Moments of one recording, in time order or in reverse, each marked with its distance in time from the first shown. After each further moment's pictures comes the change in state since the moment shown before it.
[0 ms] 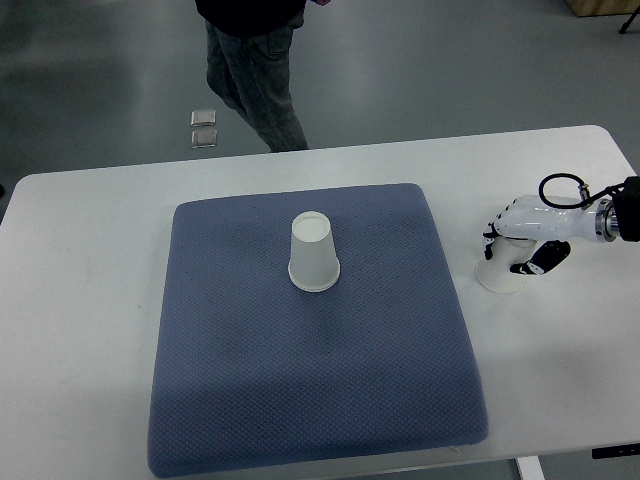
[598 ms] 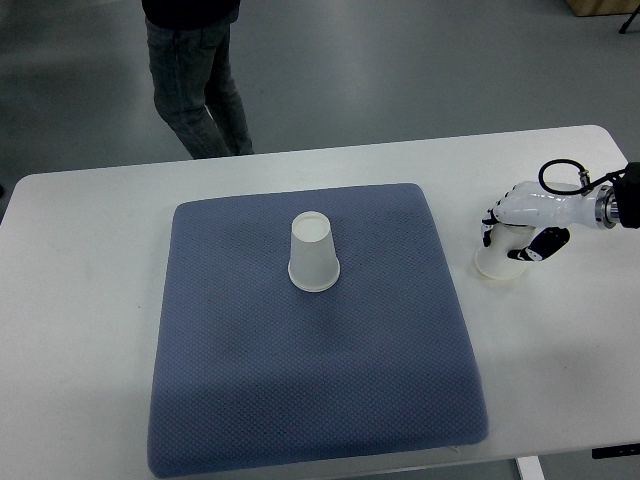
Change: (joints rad) left arm 0.000 0.000 0.000 0.000 0.000 0.000 0.000; right arm 0.041 -0.004 0.004 -0.003 0.007 0.005 0.001
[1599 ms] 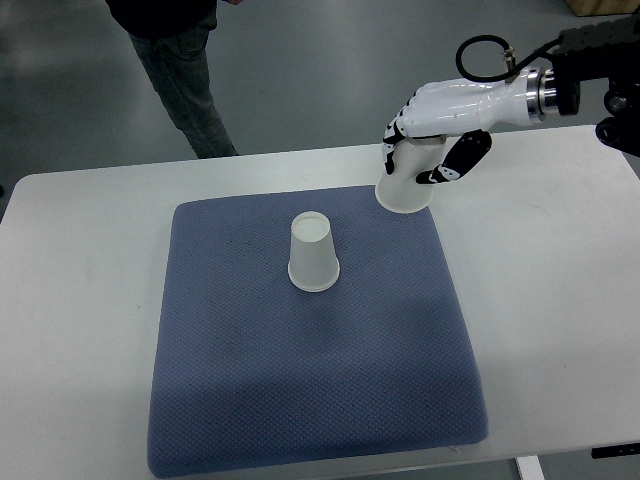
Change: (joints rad) left arm 0.000 0.000 0.000 0.000 -0.001 0.000 0.000; right arm 0.432 0.056 0.015 0.283 0.100 0.233 0.008
